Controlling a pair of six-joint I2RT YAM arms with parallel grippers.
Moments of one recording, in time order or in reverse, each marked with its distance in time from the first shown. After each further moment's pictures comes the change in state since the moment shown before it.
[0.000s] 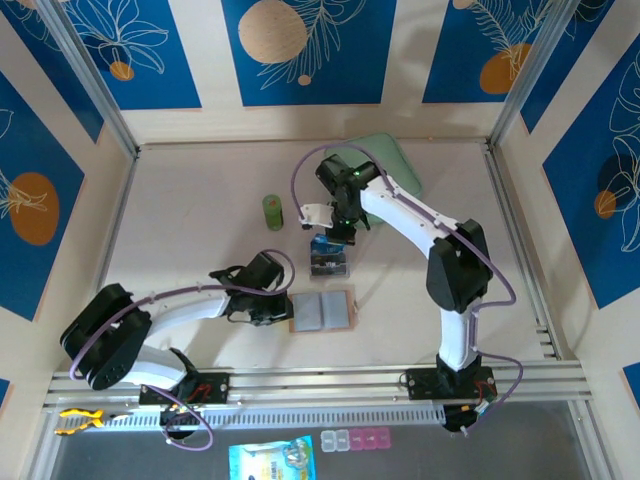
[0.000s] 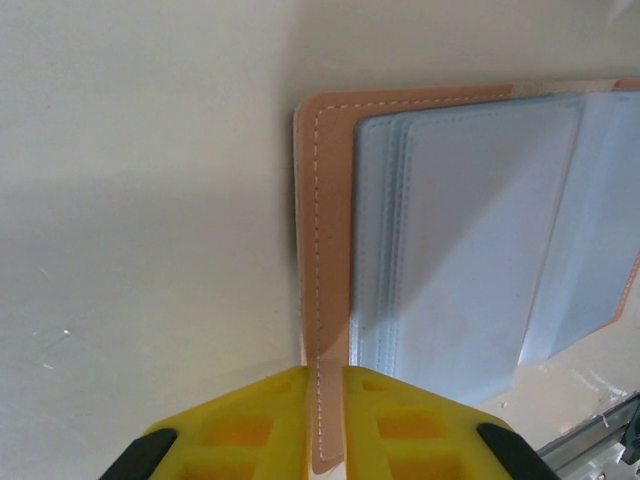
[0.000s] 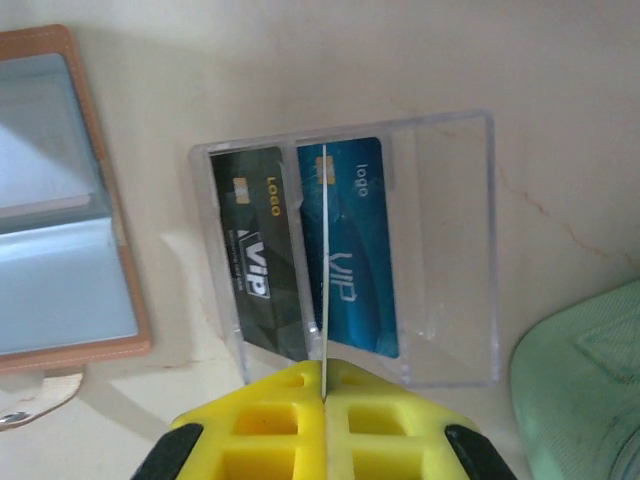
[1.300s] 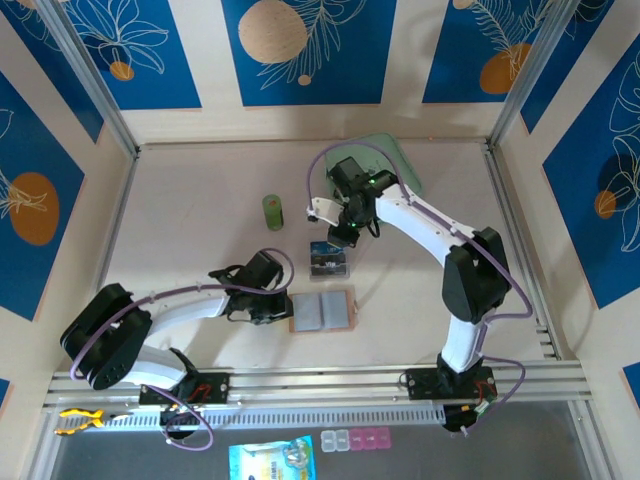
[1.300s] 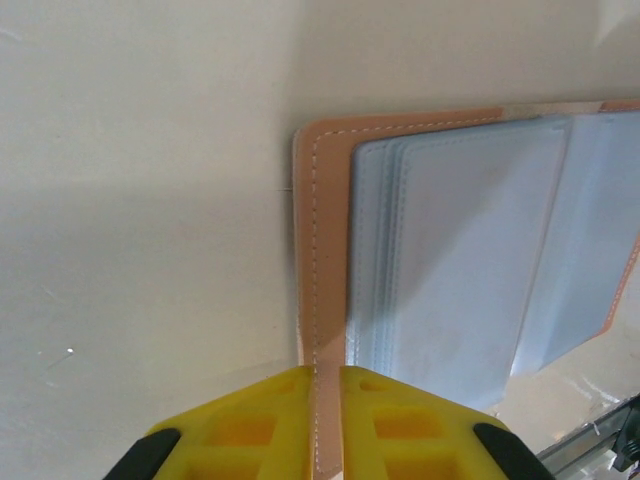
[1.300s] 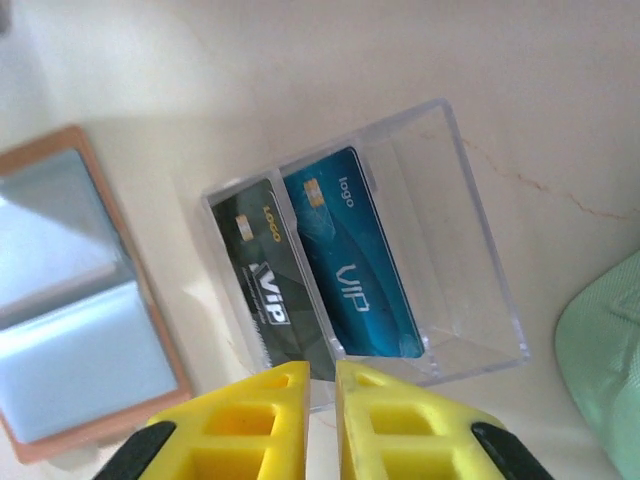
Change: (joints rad) left arm 0.011 0.001 -0.002 0.019 0.002 0.000; right arm -0.032 -0.143 -0.195 0.180 -0.098 0.253
